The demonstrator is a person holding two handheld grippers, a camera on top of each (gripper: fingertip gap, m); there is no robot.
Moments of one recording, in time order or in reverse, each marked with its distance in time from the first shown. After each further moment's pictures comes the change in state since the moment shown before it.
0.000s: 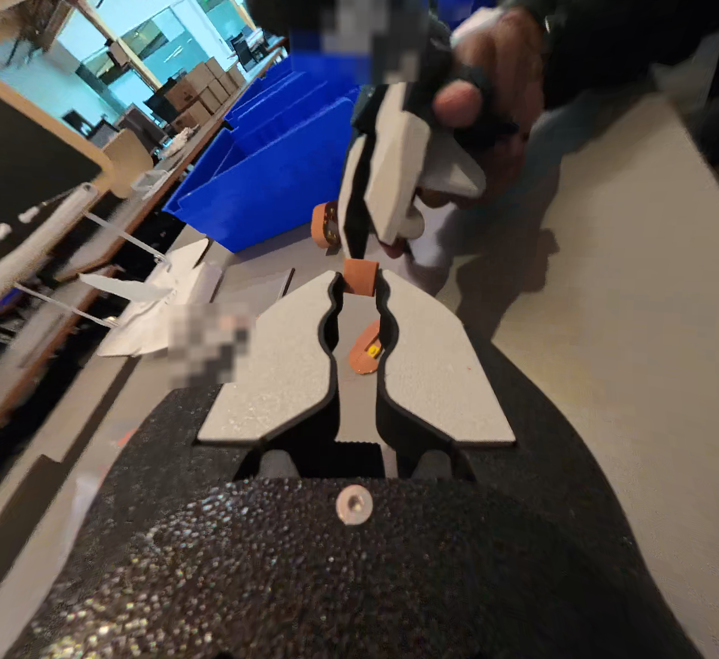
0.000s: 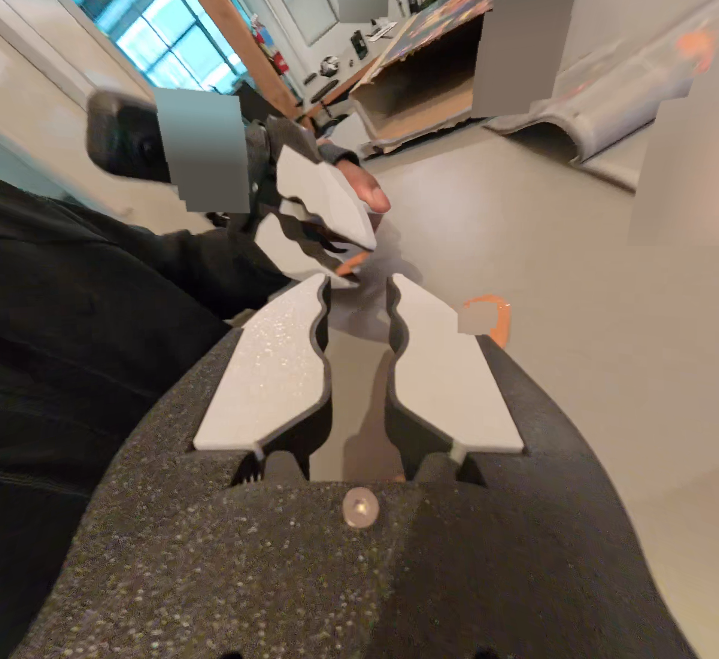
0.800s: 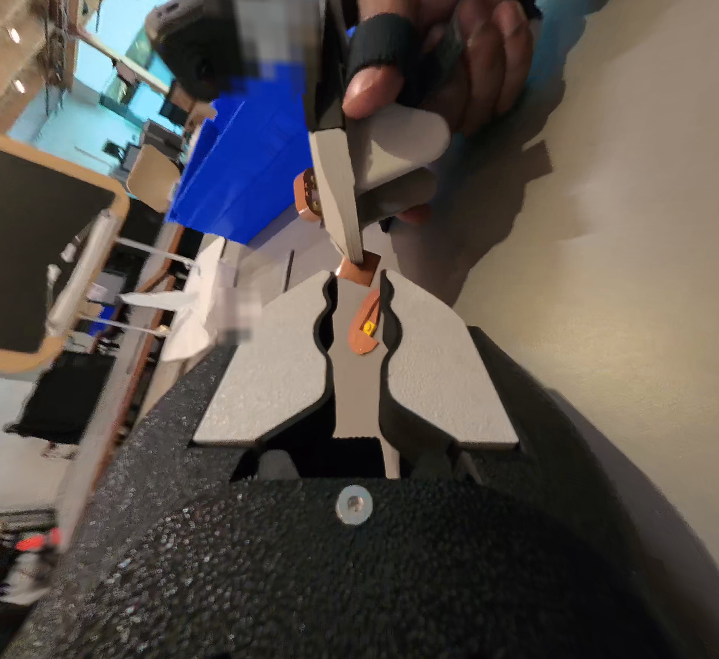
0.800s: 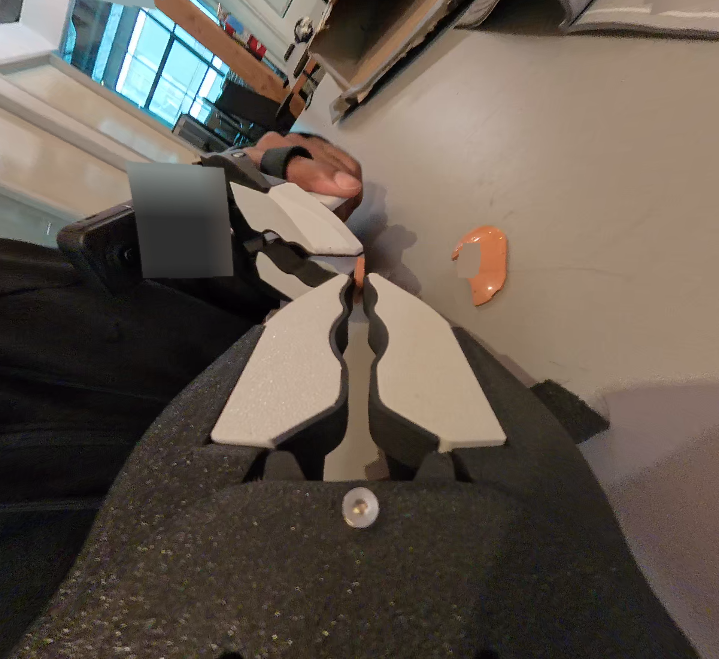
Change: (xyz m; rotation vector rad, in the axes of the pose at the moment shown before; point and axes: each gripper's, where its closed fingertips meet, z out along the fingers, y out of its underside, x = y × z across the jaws) left arm 0.018 0.024 0.014 -0.132 -0.030 0.261; right arm 0.018 0.024 0.005 -0.088 0.021 0.288
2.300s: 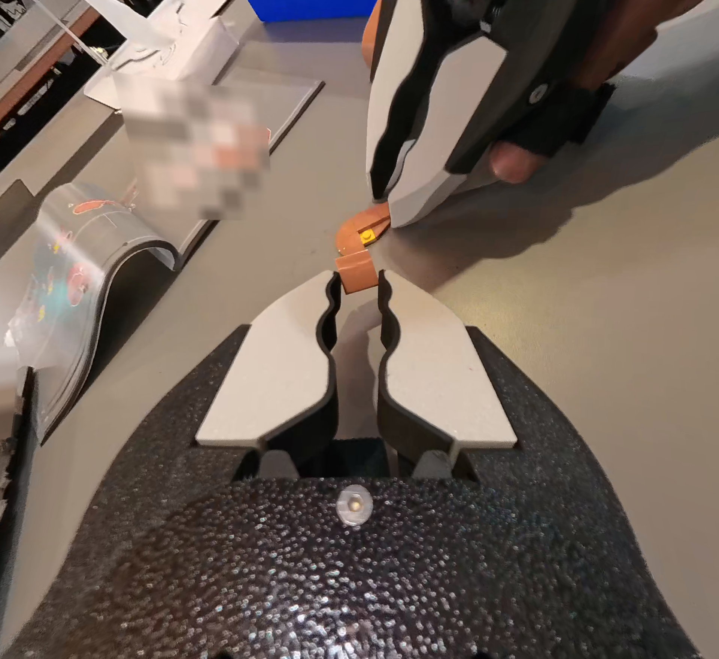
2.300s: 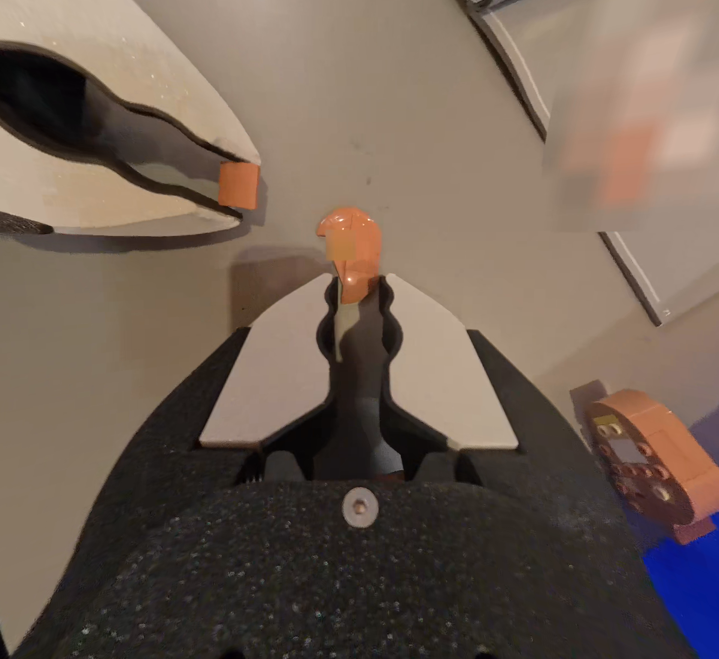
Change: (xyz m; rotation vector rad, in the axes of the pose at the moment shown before) left arm 0.005 0.045 -0.014 -0.363 -0.142 -0.605; right arm 0.068 0.004 0.008 -0.394 0.647 -0.619
